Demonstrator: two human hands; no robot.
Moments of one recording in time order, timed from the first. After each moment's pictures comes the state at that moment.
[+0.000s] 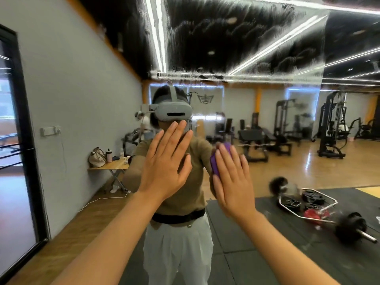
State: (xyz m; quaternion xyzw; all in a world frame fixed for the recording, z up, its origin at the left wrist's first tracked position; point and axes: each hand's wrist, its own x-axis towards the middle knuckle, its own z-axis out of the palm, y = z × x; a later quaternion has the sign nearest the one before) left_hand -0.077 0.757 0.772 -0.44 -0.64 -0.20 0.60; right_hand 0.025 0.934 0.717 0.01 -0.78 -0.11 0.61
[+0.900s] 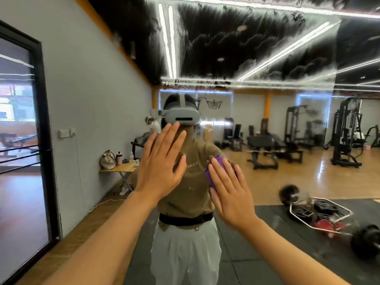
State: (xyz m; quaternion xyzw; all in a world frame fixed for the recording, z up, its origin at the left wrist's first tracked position) left_hand -0.085 0.720 0.776 -0.40 -0.66 -0.19 0.60; right_hand 0.015 0.917 0.699 0.07 -0.79 -0.17 0.58
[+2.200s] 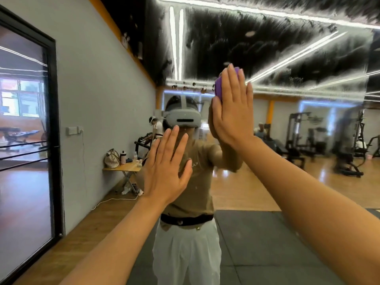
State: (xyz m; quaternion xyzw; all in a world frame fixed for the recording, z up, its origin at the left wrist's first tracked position) left_hand -0.111 0.671 0.763 -0.36 -0.68 -0.24 0.60; right_hand -0.035 0.832 0.897 -0.01 -0.76 -0.06 0.65
